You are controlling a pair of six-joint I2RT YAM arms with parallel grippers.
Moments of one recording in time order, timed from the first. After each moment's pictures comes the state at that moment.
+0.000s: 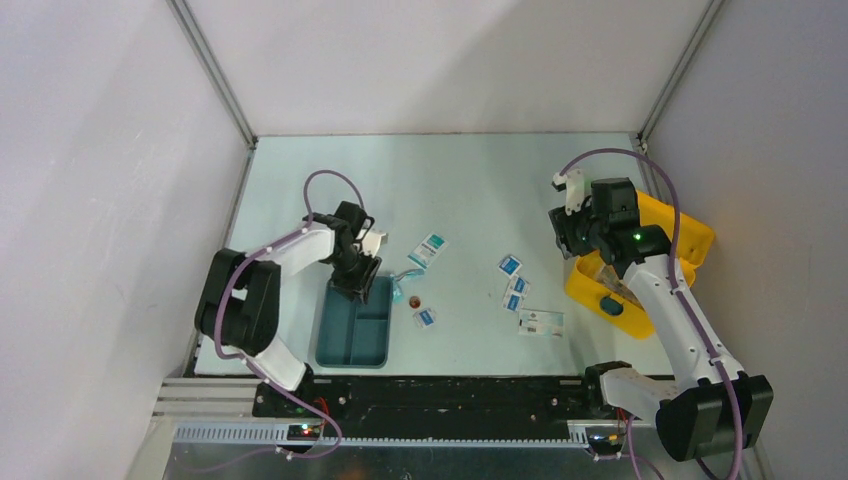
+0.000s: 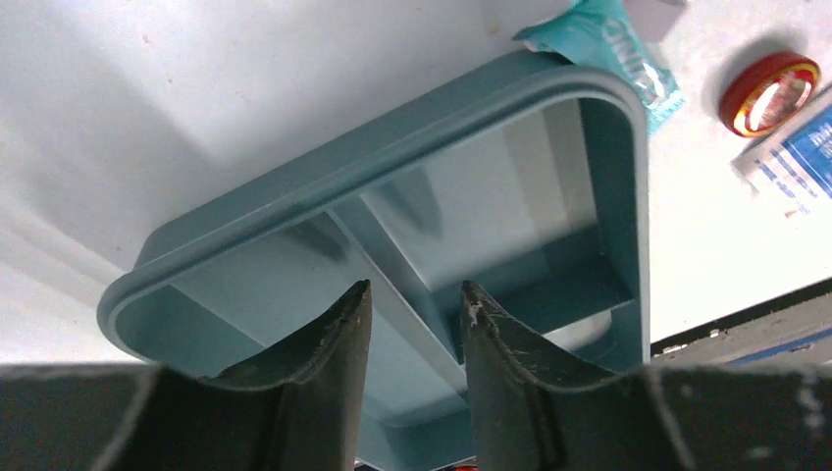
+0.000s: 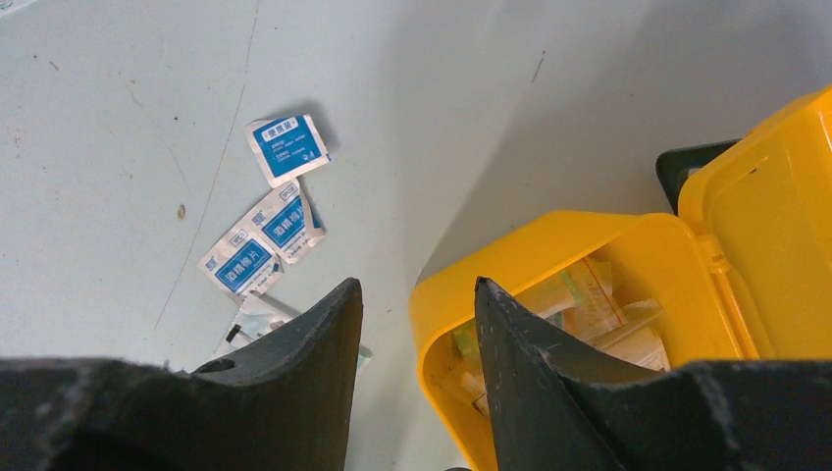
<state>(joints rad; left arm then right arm) -0.32 1.62 0.97 -0.83 0.19 0.08 0.18 1.10 1.04 -0.71 -0.09 -0.27</state>
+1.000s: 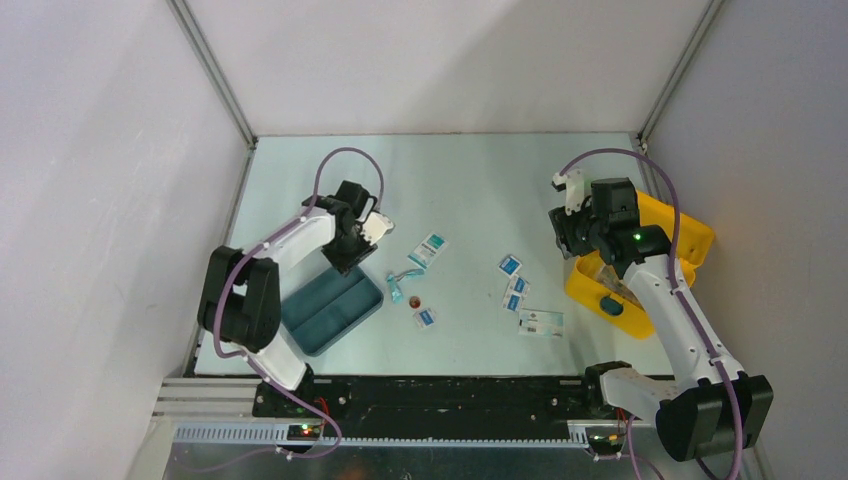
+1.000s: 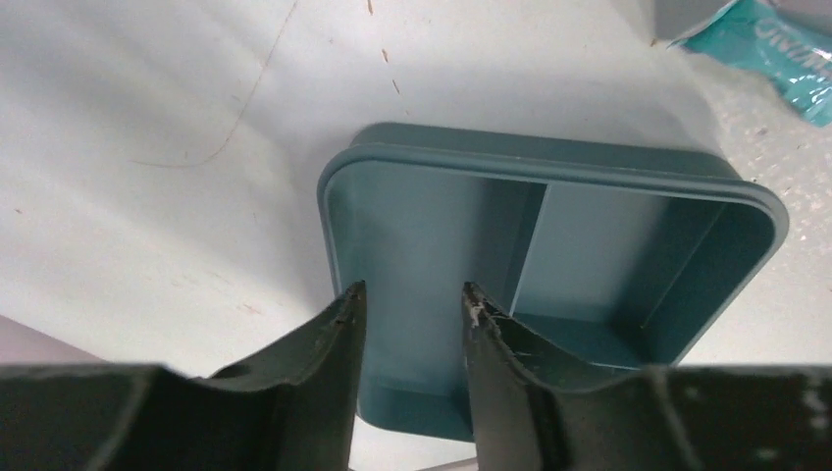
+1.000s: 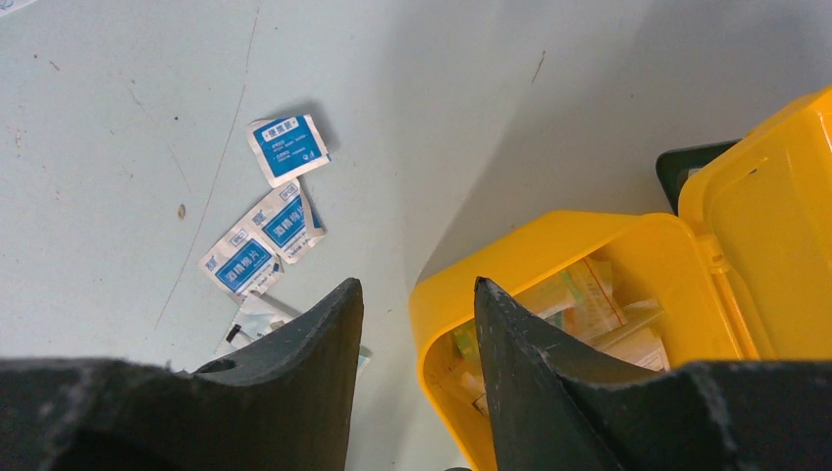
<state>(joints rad) -0.34 1.65 1.14 -0.87 -0.06 0.49 0.18 1.10 1.04 -0.71 -0.09 -0.27</state>
